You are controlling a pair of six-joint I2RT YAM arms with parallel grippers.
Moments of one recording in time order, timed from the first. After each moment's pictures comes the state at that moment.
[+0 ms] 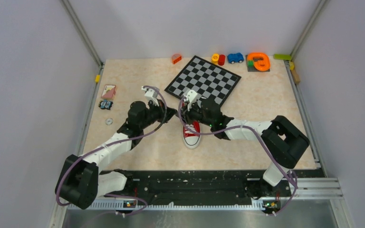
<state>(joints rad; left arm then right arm) -0.41 1.18 0.55 0.40 0.36 -0.48 0.83 1.67 0.87 0.58 -0.19 0.02</state>
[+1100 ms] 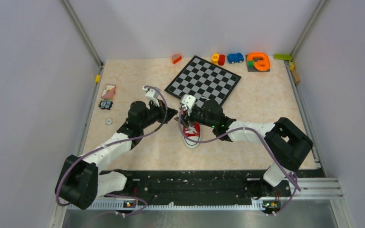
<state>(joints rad) -0.41 1.17 0.56 0.39 0.38 -0.46 0.84 1.62 0.83 0.60 -0.26 -0.22</state>
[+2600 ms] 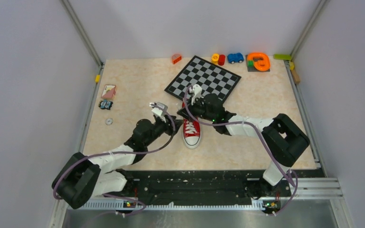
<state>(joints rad) -0.59 1.15 0.32 0.73 0.16 -0.30 0.76 1.68 0.90 0.54 -0.30 0.22</state>
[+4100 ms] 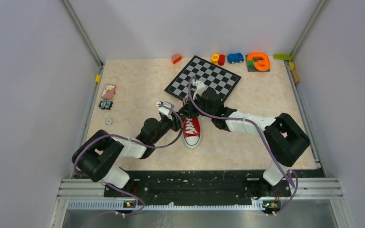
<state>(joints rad) -0.64 1.48 0.35 1.11 0.06 -0.19 0.75 1.68 0.98 0.34 -0.21 0.46</state>
